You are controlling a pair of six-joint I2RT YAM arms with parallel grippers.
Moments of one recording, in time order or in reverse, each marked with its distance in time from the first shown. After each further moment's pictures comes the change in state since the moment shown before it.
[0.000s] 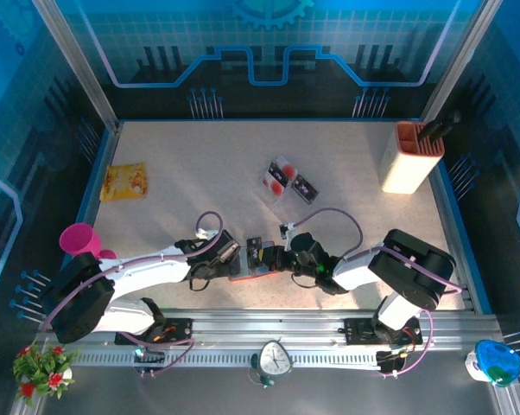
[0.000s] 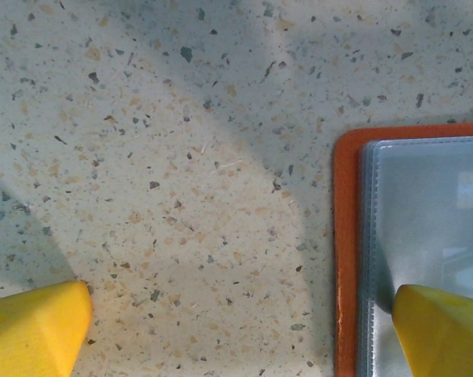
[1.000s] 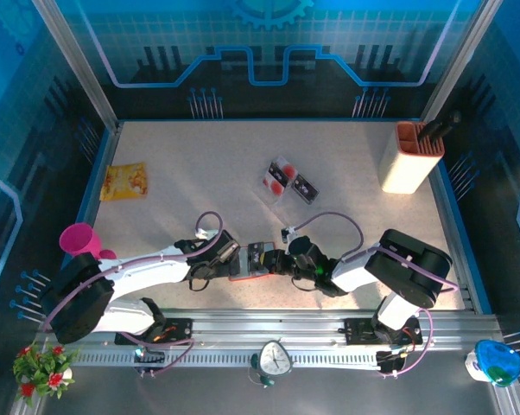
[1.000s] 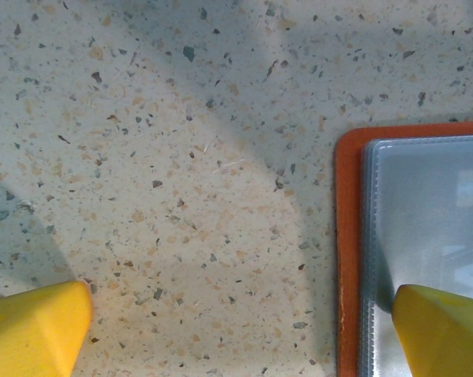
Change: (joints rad) left arm 0.000 -0.004 0.000 -0.004 -0.001 0.003; right arm 0.021 0.019 -0.010 -0.028 0.029 0.076
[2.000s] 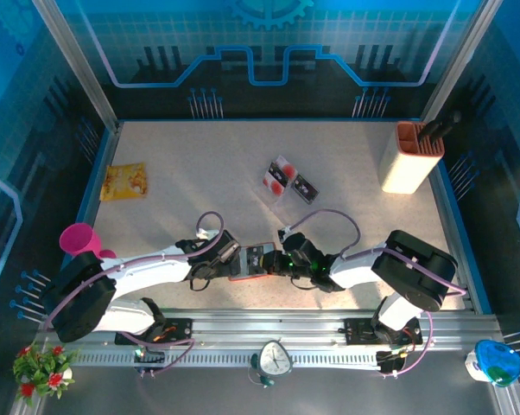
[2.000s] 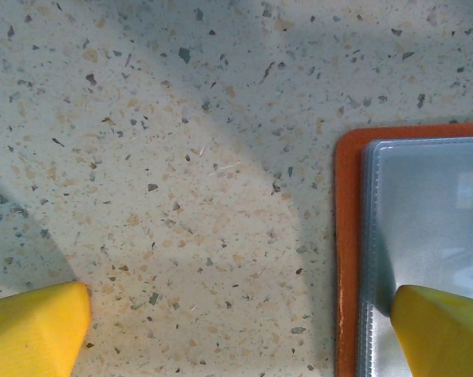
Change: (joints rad) left arm 0.000 0.015 0.000 0.011 -0.003 0.000; right arm 0.002 -0.038 0.075 -0.225 -0.035 -0.005
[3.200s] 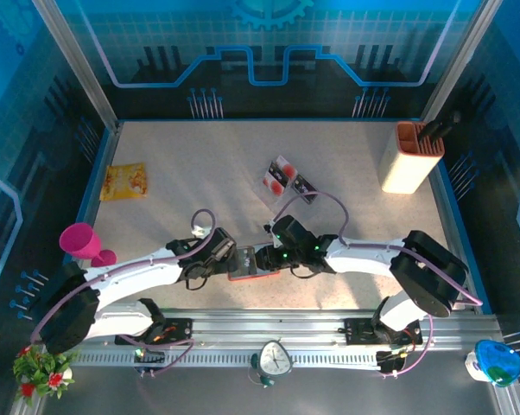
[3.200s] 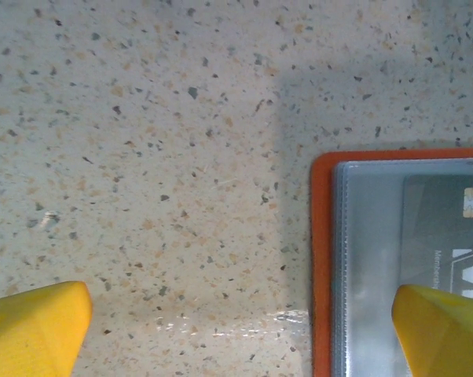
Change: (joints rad) left arm 0.019 -0.109 0.003 -0.042 -0.013 -0.002; right arm -0.031 -0.066 0.266 -0.541 -0.111 -0.332
